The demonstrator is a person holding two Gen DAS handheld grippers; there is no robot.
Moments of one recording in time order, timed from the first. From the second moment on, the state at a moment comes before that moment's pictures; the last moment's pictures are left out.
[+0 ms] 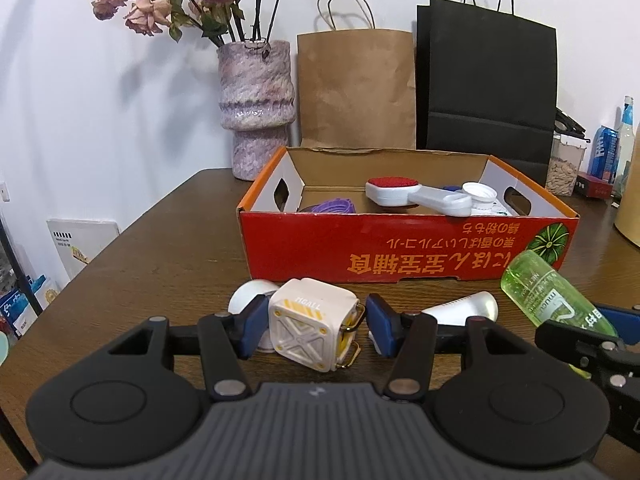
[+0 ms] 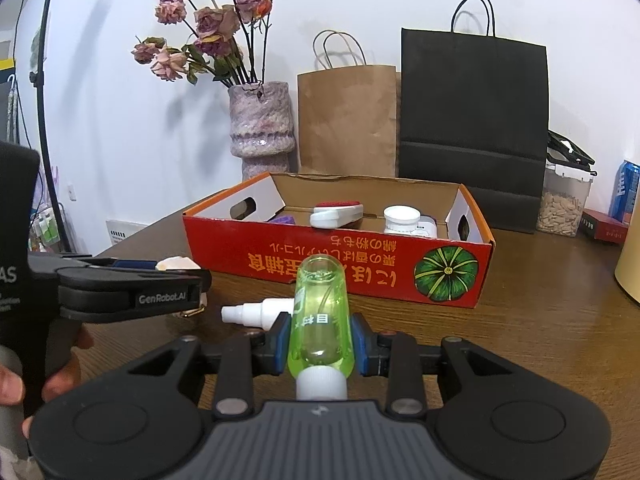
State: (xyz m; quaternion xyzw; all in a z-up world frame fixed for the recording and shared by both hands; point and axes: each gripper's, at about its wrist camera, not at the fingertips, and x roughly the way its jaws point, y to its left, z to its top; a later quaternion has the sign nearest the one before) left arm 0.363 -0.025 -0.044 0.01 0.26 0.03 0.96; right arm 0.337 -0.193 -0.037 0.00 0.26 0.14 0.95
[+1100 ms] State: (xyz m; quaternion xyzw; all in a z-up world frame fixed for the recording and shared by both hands) left arm 0.334 -0.032 -0.019 0.00 0.21 0.04 0.98; right arm 0.330 -0.197 -0.029 0.01 0.24 0.15 0.96
